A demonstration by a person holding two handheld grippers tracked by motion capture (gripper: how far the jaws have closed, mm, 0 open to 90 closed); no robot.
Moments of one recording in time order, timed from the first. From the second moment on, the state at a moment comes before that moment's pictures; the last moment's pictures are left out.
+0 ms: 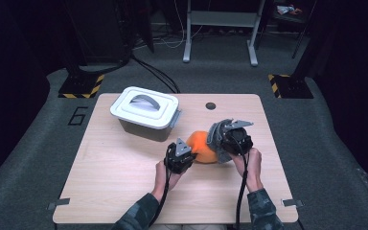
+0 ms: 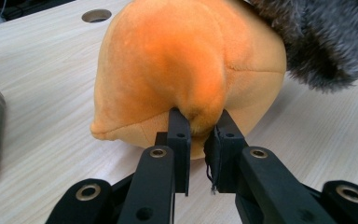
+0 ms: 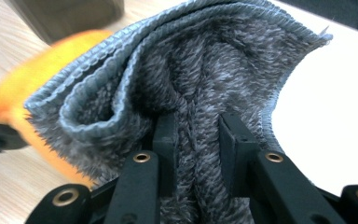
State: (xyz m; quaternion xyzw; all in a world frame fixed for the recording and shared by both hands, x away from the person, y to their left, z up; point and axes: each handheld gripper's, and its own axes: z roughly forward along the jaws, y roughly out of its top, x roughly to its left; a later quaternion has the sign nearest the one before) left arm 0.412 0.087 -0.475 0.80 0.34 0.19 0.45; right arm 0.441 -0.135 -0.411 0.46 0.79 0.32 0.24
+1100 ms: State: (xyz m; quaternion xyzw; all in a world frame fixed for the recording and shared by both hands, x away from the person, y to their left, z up) left arm 0.414 0.085 -0.480 0.80 0.35 0.18 0.45; right arm 0.433 -0.124 -0.421 0.45 0.81 0.31 0.23
